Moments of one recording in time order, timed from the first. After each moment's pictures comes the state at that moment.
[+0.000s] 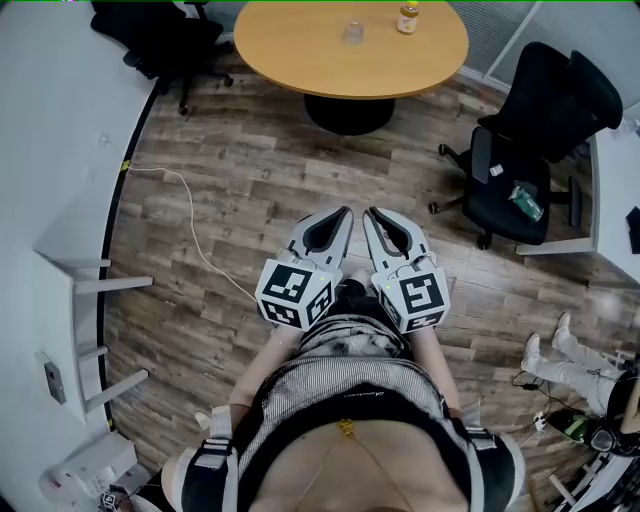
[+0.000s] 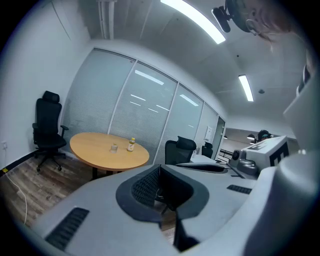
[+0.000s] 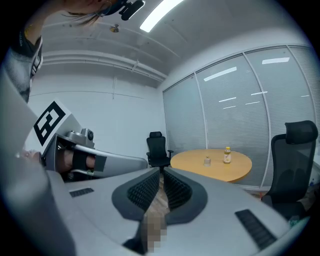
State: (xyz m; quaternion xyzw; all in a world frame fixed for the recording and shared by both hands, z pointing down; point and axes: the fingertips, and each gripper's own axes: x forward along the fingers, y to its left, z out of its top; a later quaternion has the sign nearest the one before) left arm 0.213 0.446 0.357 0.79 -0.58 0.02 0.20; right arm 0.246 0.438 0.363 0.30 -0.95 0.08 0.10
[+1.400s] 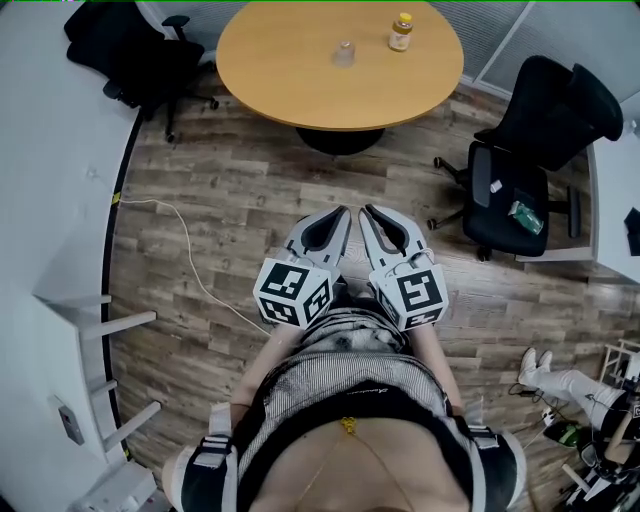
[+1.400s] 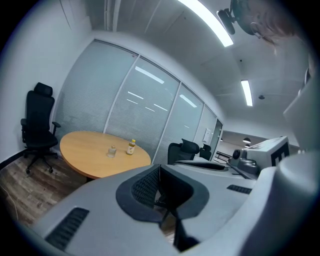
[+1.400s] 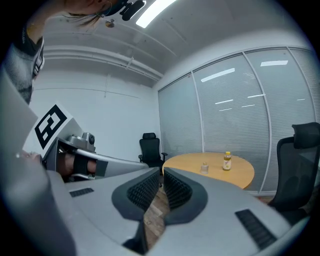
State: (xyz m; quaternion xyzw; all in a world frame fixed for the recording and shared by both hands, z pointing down) left arm 0.148 0.336 0.366 0.81 -0.55 0.01 0.21; right arm 0.179 0.330 0.364 0.32 -0.94 0.07 0.10
